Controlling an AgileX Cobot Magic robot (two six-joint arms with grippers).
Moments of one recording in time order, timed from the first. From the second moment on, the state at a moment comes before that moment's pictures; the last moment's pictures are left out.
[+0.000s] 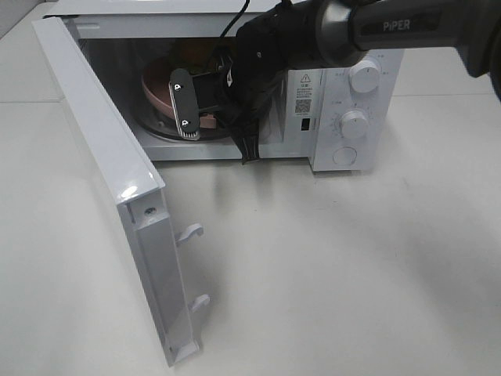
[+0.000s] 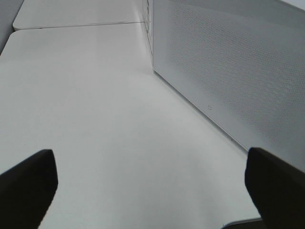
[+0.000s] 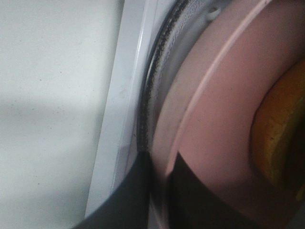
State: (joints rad) left arm 0.02 -0.01 -0.52 -0.17 1.08 0.15; right arm 0.61 2.28 -1.78 -0.22 0.44 -1.08
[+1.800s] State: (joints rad) left arm 0.02 -0.01 -0.52 -0.17 1.08 0.15; right arm 0.64 2.33 -1.87 -0.26 0.50 -0.91
